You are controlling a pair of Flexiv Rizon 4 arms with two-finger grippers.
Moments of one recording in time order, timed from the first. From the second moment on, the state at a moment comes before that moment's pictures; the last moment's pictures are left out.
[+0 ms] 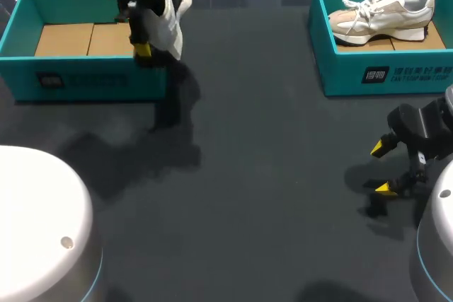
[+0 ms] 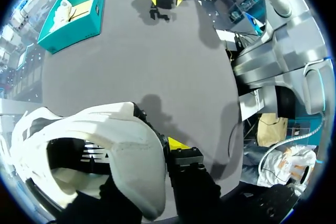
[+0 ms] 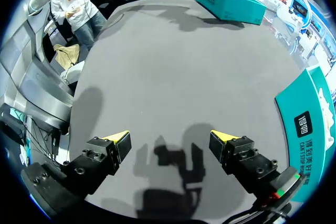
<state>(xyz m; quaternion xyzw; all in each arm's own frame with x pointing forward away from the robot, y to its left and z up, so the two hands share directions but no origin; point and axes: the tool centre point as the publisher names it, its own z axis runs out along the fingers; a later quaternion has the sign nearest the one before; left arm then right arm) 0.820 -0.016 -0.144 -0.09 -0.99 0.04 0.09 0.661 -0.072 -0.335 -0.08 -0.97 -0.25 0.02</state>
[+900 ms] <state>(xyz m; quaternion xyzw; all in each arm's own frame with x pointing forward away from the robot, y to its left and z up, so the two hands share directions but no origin) 0.965 0.177 -0.118 -0.08 -0.99 0.03 0.12 0.661 -0.072 -0.335 -0.08 -0.97 -0.25 0.02</state>
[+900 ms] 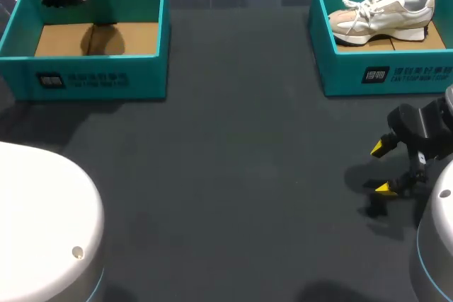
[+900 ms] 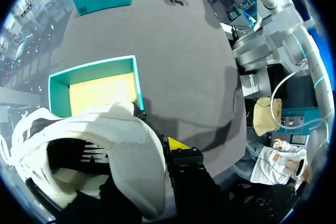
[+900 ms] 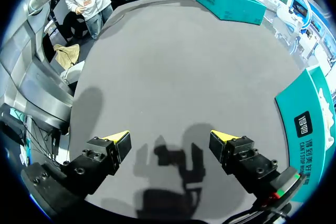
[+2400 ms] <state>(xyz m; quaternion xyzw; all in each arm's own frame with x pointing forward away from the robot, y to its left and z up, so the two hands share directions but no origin) 1.027 0.285 -0.140 -0.61 -0.79 -0.03 0.05 0.661 -0.072 -0.335 -0.08 -0.97 -0.25 0.02</state>
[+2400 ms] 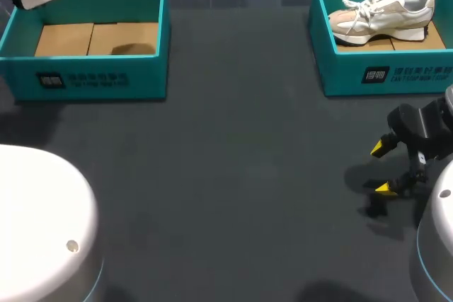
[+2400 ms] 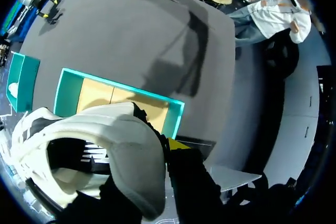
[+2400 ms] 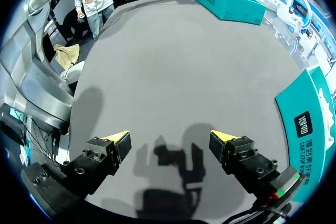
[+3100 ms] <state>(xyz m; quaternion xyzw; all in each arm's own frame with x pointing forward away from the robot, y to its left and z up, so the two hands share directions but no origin) 1.060 0.319 -0.189 -0.72 -0.68 -0.10 0.05 0.661 -0.072 -0.335 -0.08 -0.97 -0.25 0.02</state>
